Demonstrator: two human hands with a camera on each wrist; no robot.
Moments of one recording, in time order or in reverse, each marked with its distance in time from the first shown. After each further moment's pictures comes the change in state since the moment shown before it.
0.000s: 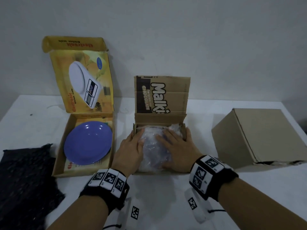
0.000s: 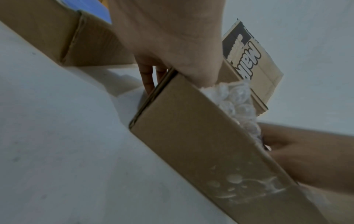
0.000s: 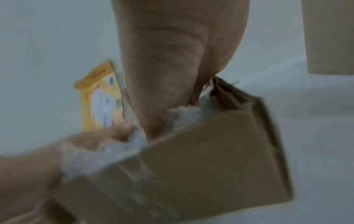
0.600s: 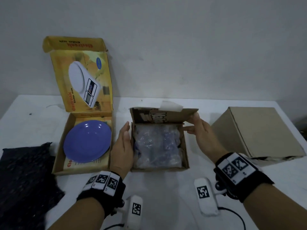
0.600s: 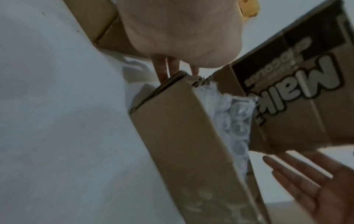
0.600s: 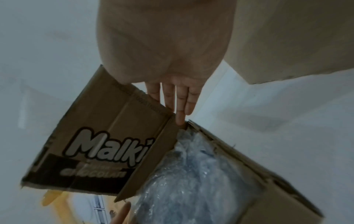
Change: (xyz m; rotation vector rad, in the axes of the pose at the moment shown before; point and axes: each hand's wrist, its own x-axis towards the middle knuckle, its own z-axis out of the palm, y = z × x) left_hand -0.018 0.005 -0.004 -0.721 0.338 -0.049; right_hand -0.030 0.038 -0.033 1.375 0.525 0.324
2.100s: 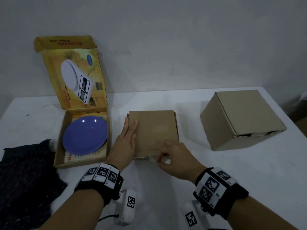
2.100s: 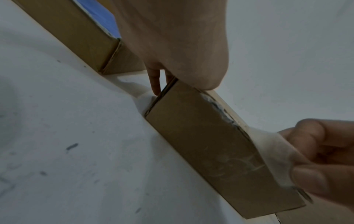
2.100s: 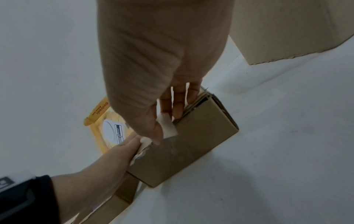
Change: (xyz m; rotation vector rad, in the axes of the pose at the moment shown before) left_hand -0.012 -0.009 -0.006 0.620 -0.322 0.338; right_hand -0.086 0.023 0.043 -0.549 -0.340 -0.301
